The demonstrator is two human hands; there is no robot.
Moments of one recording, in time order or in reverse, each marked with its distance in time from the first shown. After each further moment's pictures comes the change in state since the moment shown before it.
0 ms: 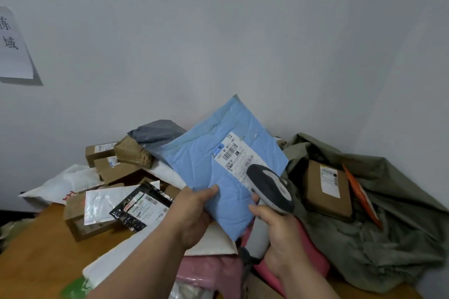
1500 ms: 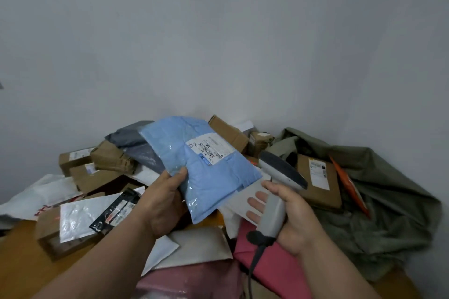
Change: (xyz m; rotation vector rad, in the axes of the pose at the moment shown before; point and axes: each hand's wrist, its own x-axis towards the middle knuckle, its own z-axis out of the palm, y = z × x) left_hand 0.042 0.027 -0.023 -0.107 -0.123 0.003; right_hand 0.028 -0.042 -0.013 0.174 -0.044 0.225
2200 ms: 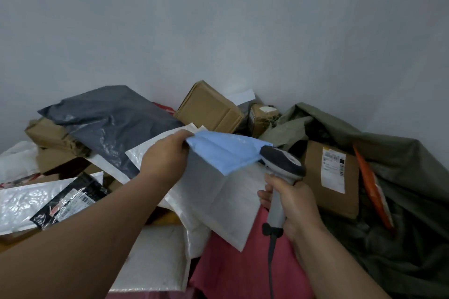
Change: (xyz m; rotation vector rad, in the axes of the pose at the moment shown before) left_hand 0.190 -0.063 0.024 1.682 0.386 0.360; right_hand 0.183 -0.053 -0.087 -0.410 0.239 -0.053
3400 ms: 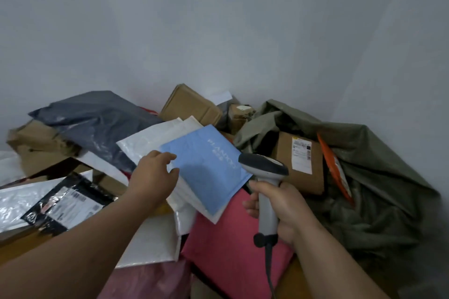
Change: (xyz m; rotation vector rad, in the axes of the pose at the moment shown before) left_hand -0.074 0.007 -0.009 0.013 -0.132 -0.083; right_hand -0.082 0.001 -0.041 -0.049 -0.152 0.024
